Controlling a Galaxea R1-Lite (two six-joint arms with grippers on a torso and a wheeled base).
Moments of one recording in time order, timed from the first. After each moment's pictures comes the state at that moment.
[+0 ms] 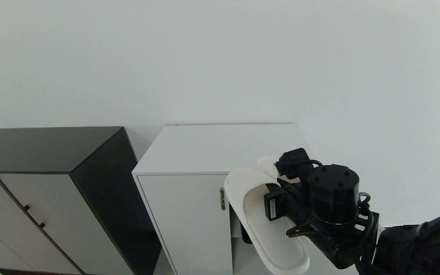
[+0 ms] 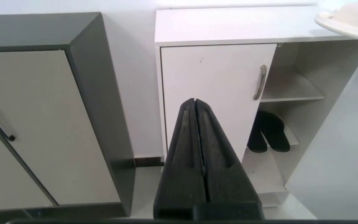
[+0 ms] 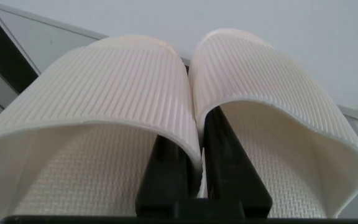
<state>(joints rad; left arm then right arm) 0.00 0.00 0.00 0.00 -0.02 0.01 0.85 1.87 -0.73 -0.97 -0.48 0.06</state>
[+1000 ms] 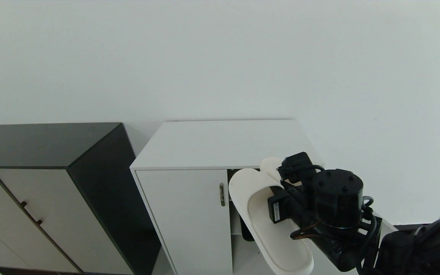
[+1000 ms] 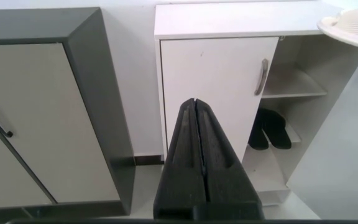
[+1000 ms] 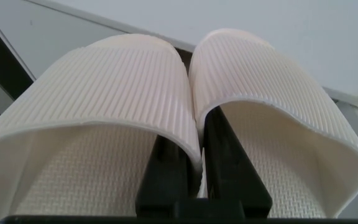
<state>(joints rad) 0.00 0.00 0.00 0.00 -0.02 0.01 0.85 1.89 -0.68 -1.03 -0.48 0.02</state>
